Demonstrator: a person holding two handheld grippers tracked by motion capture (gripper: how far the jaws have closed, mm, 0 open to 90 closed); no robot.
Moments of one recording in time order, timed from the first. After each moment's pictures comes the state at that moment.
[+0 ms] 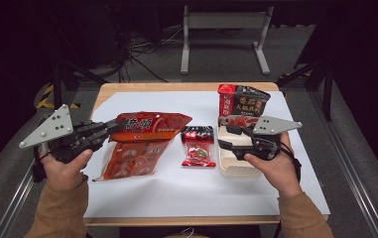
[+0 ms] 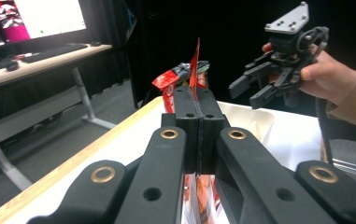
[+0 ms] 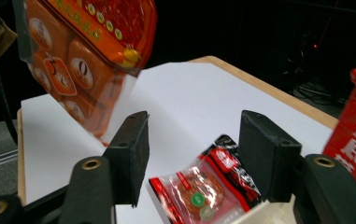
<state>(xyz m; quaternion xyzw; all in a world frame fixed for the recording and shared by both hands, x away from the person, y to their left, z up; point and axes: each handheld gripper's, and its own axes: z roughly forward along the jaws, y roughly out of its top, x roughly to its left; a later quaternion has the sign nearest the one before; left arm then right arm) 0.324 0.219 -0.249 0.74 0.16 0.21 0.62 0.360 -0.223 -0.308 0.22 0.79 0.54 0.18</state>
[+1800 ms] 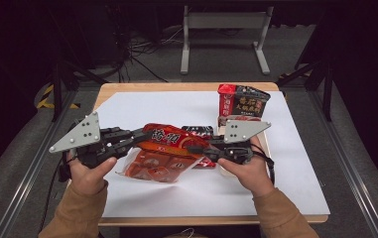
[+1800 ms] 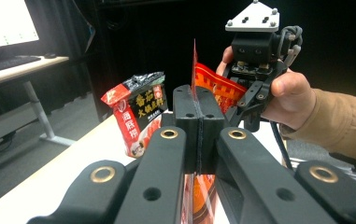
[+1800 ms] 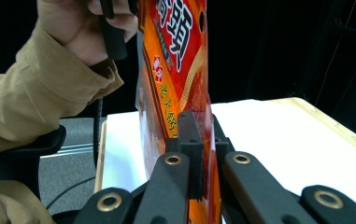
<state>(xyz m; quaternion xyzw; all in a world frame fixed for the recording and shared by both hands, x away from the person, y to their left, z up) 0.324 0.179 -0.259 0.74 0.10 0.15 0.65 0.348 -0.155 -0.294 0.08 0.80 0.59 0.09</state>
